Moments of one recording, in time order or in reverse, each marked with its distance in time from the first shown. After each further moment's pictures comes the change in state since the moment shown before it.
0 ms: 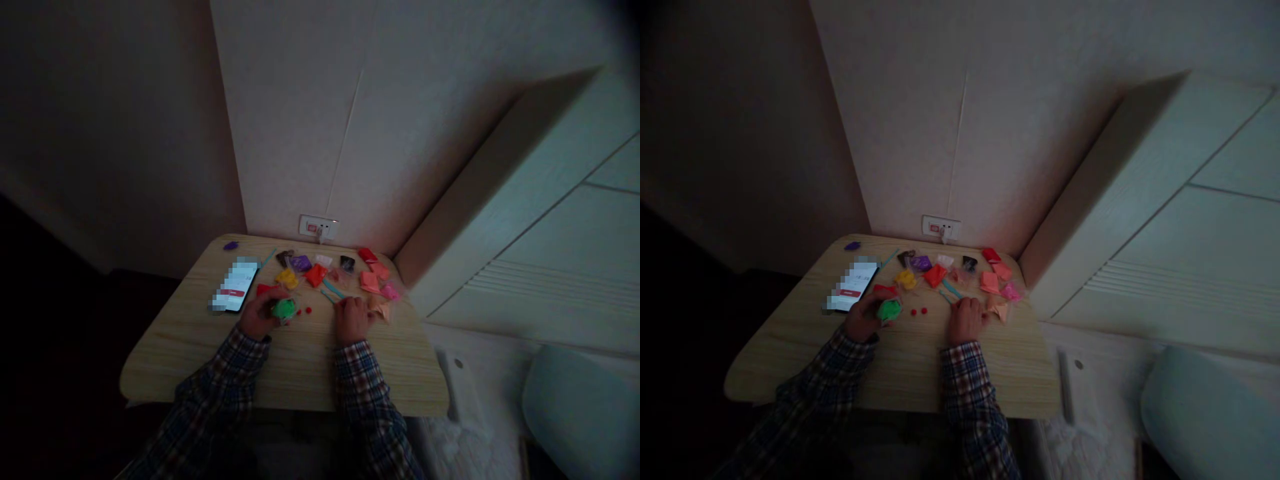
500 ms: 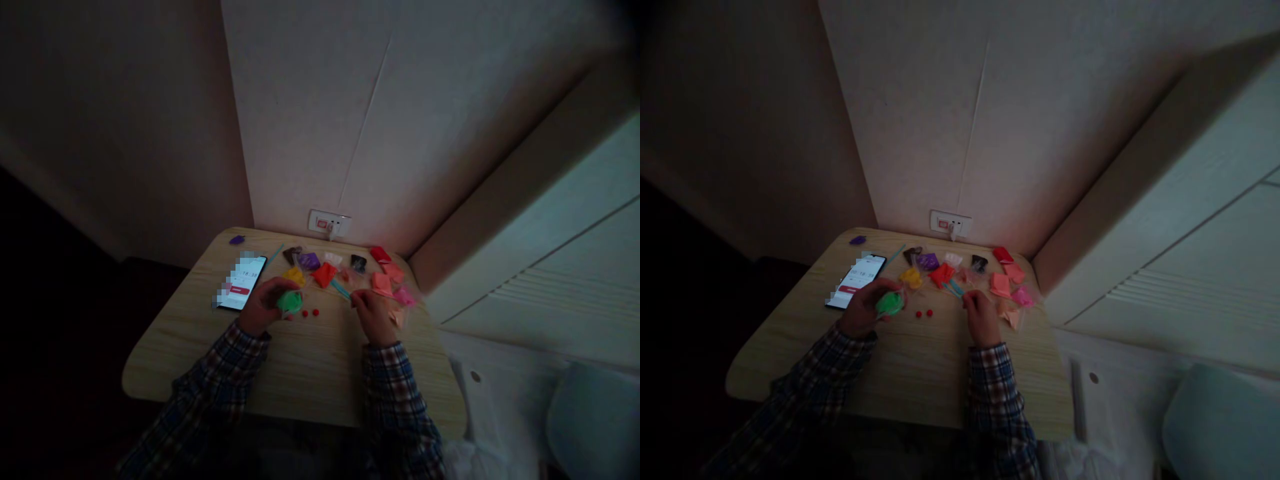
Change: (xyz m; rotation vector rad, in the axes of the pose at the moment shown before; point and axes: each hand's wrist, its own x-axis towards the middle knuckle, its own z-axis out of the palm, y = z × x) left_hand 0.018 0.020 0.003 -0.172 -0.050 -0.052; right_hand 0.025 0.011 -0.033 0.441 -0.152 -0.245
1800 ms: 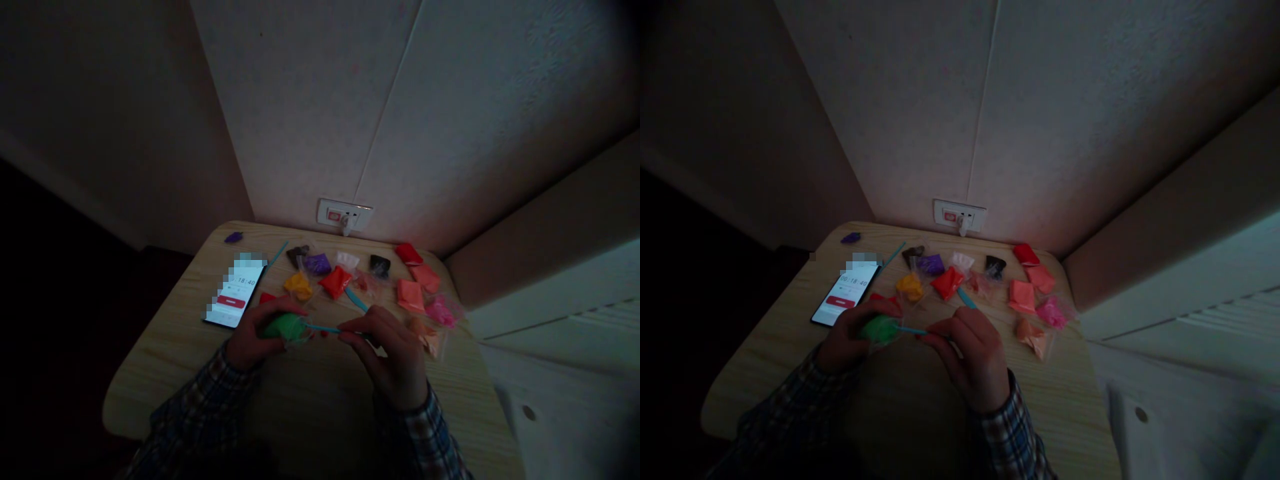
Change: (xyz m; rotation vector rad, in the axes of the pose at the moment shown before) left_hand 0.007 0.018 0.003 0.316 0.034 -0.159; right_hand -0.007 -0.058 -0.021 0.192 0.069 -0.666
